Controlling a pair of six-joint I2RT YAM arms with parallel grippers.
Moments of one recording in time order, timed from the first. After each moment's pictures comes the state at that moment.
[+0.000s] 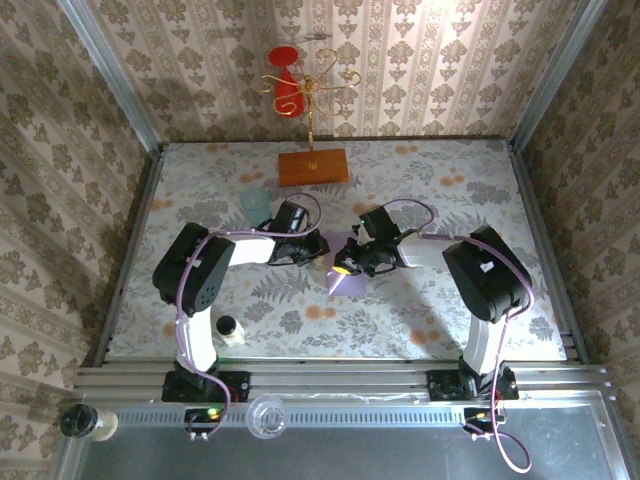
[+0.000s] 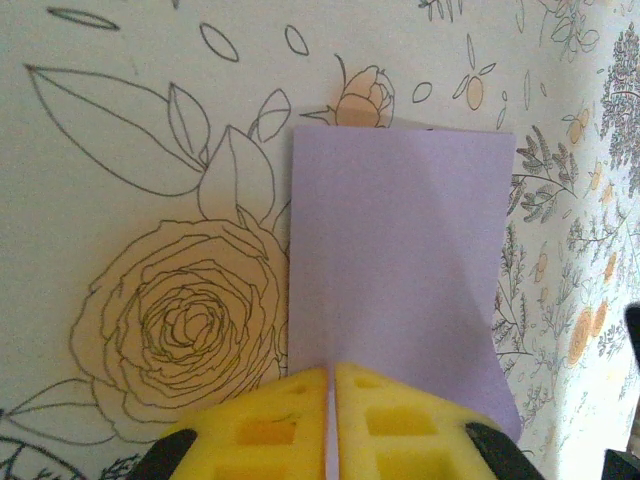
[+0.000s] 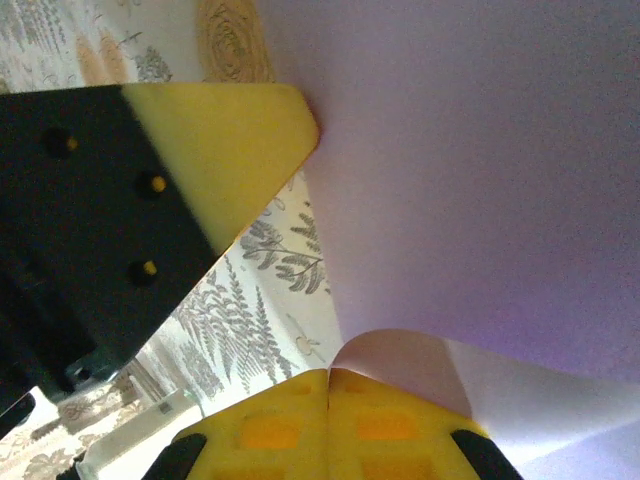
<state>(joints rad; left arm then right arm) -0.59 1.92 1.00 0.03 0.42 -0.87 0.52 1.85 0.96 -0.06 -0.58 0.95</state>
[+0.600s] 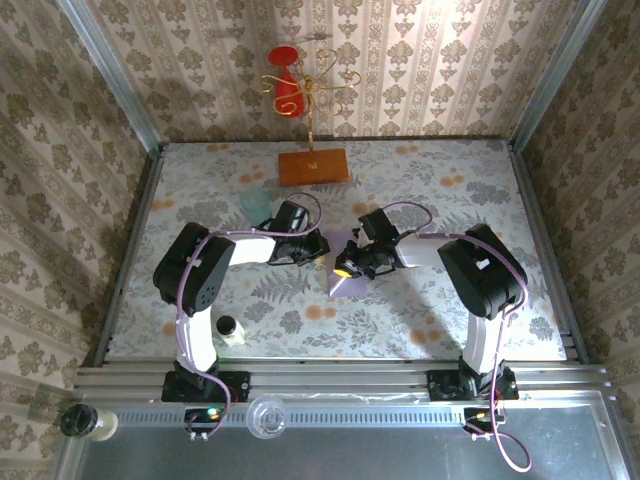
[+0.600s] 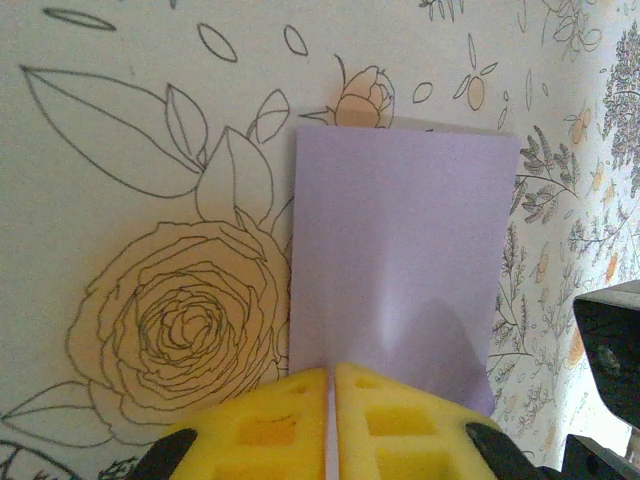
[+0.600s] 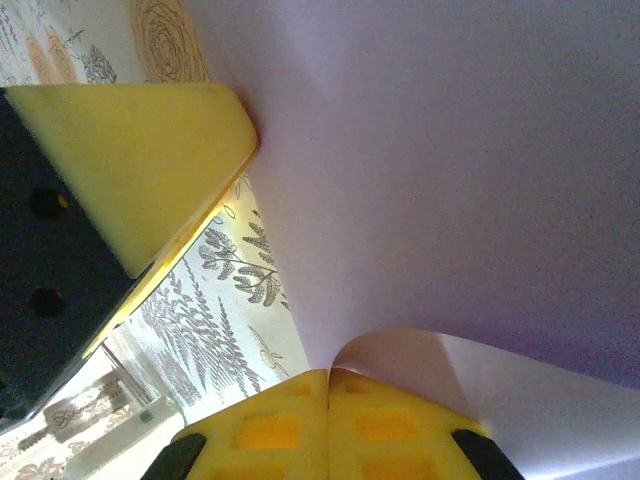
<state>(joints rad) -0.59 1.92 1.01 0.02 0.42 -0.87 0.52 1.88 0.96 -0.07 -0.58 0.95</state>
